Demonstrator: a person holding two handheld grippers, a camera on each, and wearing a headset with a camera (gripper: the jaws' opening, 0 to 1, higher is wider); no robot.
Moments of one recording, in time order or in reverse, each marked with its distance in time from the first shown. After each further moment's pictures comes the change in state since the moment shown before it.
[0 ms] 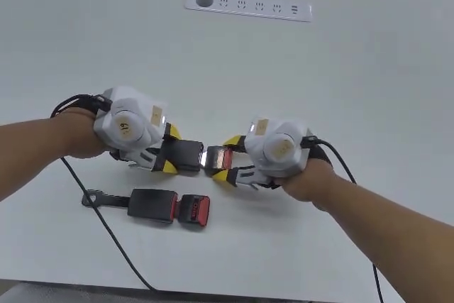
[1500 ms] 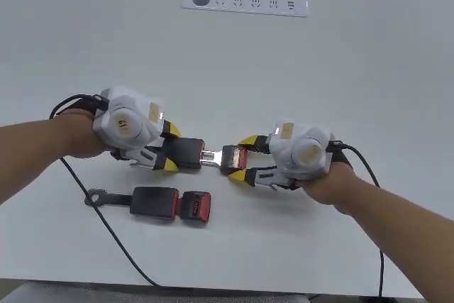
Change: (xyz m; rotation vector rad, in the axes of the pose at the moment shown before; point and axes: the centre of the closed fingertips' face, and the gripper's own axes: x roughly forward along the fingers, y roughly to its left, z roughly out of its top) left arm 0.000 0.000 0.001 -0.032 -0.013 0.006; right arm -0.025 -0.006 -0.024 0.006 -0.077 -0.020
